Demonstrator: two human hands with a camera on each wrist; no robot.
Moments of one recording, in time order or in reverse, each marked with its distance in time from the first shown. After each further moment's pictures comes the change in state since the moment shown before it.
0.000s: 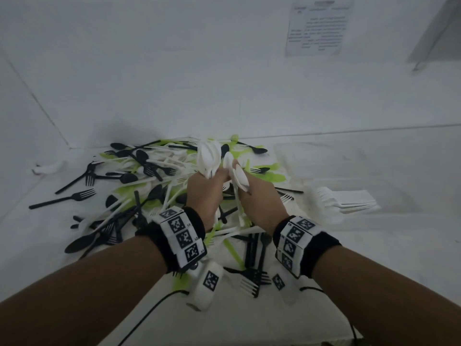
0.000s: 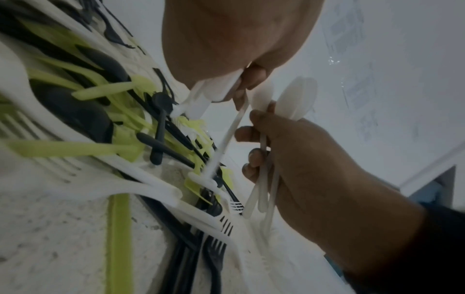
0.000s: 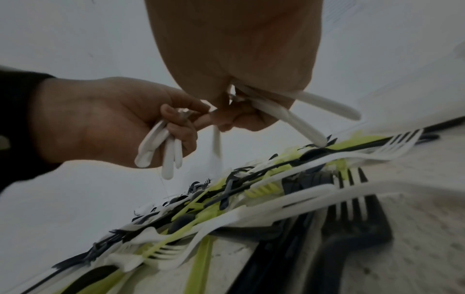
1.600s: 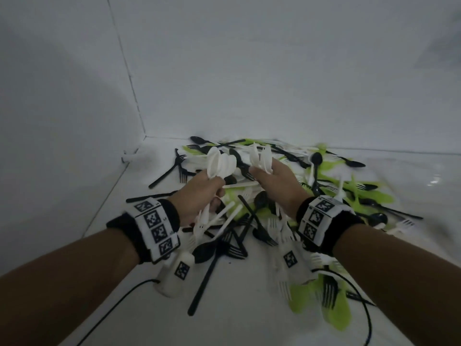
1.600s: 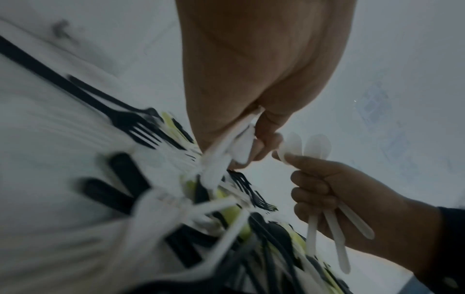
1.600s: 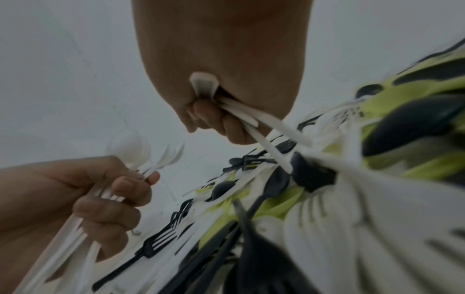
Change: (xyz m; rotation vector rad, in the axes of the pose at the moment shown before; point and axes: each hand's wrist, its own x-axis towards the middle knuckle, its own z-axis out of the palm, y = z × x) left_hand 0.139 0.009 -0.300 0.132 -0.448 -0.153; right_hand 0.123 -0.130 0.205 0.325 -0.038 0.226
